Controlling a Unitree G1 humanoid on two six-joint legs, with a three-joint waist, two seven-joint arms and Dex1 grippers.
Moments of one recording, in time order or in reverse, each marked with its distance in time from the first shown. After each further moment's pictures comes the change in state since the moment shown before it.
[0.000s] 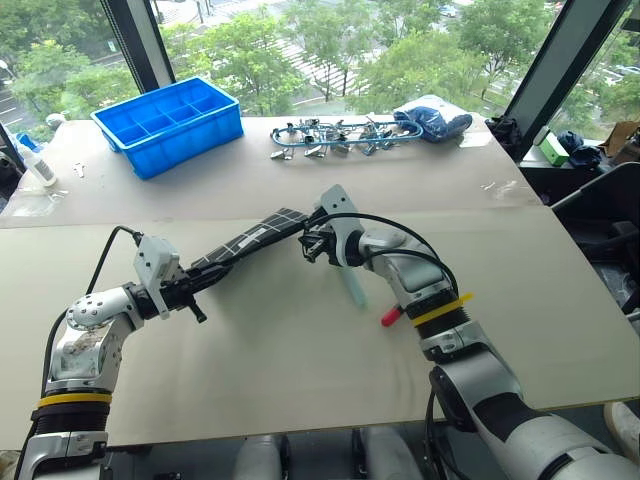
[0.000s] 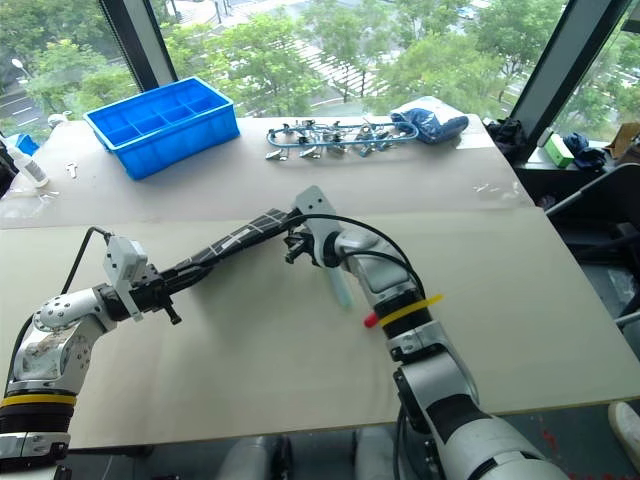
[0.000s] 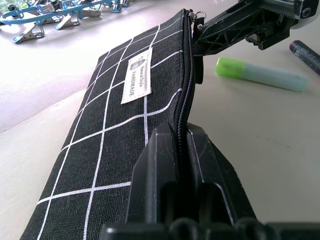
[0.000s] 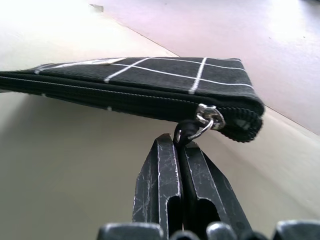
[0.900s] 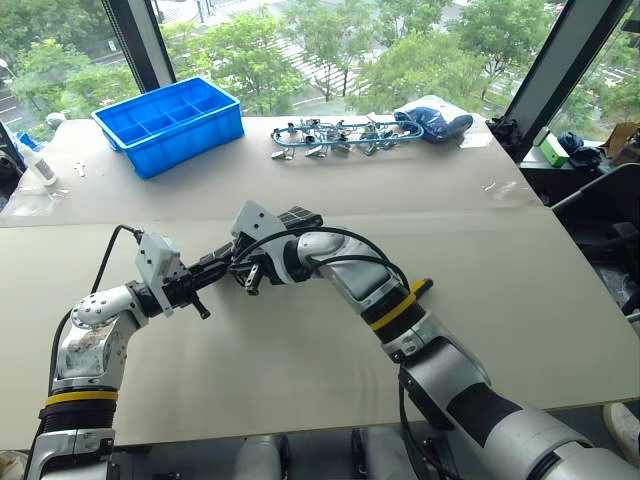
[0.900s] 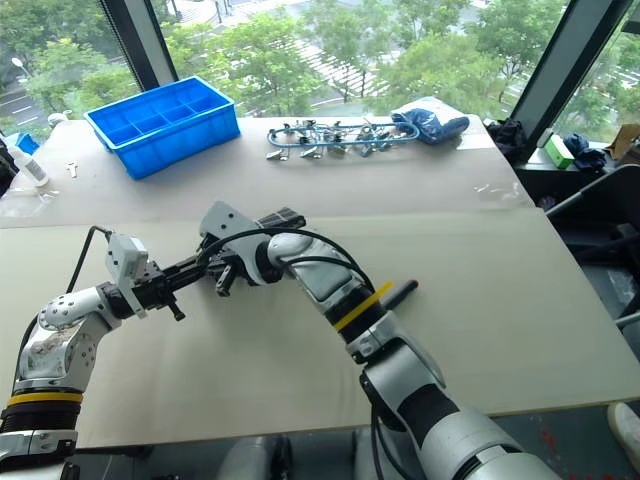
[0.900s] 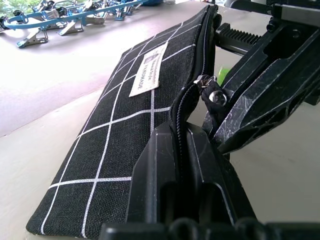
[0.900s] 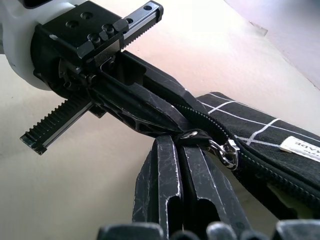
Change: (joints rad) left arm -0.015 -0.038 0.012 -0.001 0.002 0.011 0.006; right arm -0.101 0.119 0.192 0.035 -0.043 -0.028 0.205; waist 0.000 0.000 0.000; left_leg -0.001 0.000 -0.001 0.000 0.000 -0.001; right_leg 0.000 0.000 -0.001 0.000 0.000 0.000
